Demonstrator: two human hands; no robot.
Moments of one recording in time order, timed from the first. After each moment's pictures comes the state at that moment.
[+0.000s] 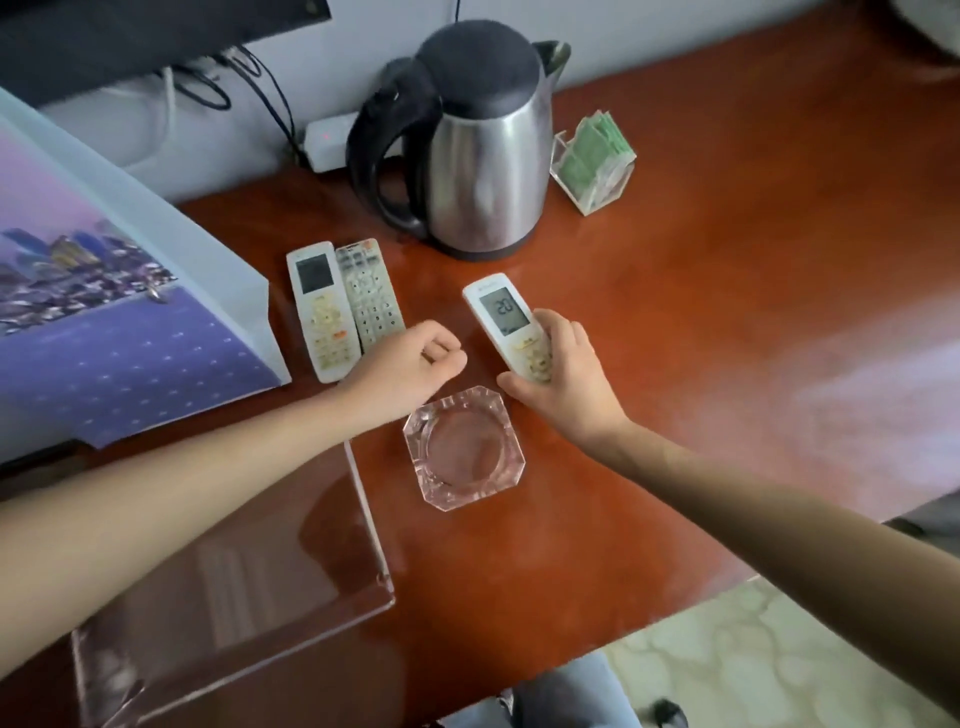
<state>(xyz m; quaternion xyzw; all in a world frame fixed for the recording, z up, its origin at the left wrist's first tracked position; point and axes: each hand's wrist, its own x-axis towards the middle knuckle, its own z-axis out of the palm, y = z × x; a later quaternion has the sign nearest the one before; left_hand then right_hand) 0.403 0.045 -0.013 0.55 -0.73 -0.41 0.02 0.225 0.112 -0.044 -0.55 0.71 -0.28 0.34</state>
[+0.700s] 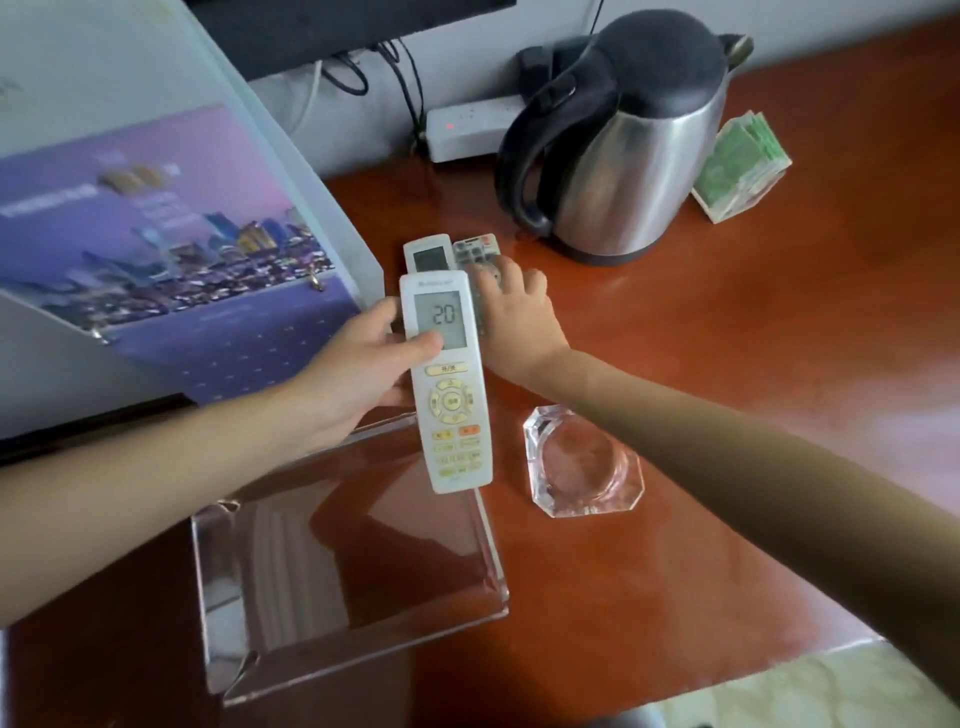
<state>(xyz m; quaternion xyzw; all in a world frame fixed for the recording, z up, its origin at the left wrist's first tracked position) 0.509 0.036 0.033 0.60 -0.46 -0.63 0.18 0.358 0.005 -0.056 -0.72 0.66 -0.07 0.21</state>
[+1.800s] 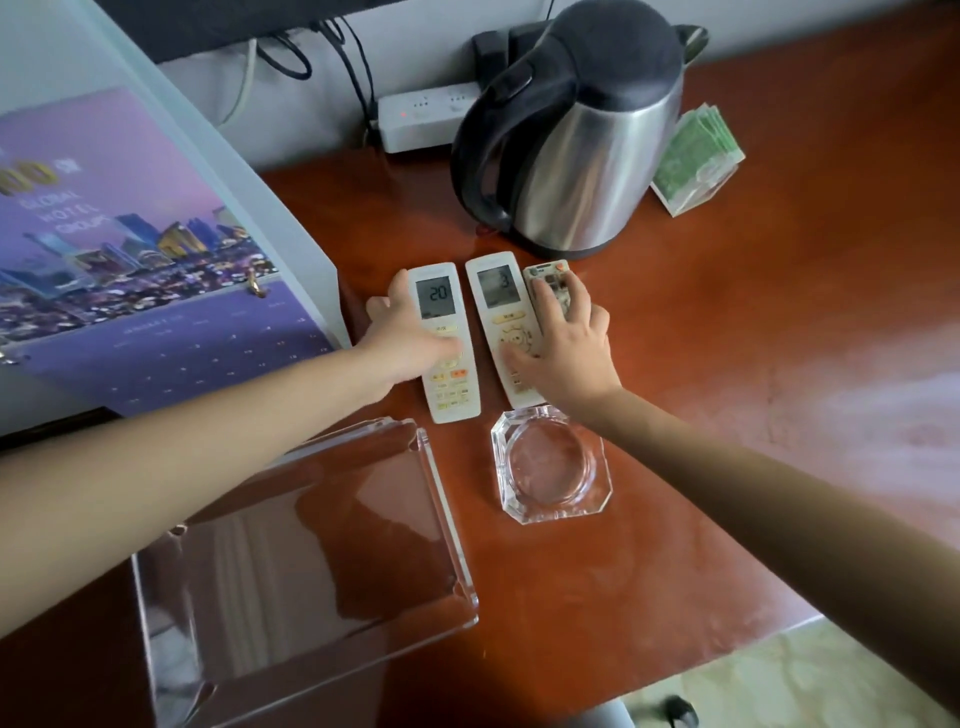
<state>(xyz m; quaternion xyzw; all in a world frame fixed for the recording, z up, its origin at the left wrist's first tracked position) 0.461 -0.006 -0.035 0.67 -0.58 -0.45 0.04 0.295 0.049 -0.058 -0.59 0.76 -0.11 0.25</state>
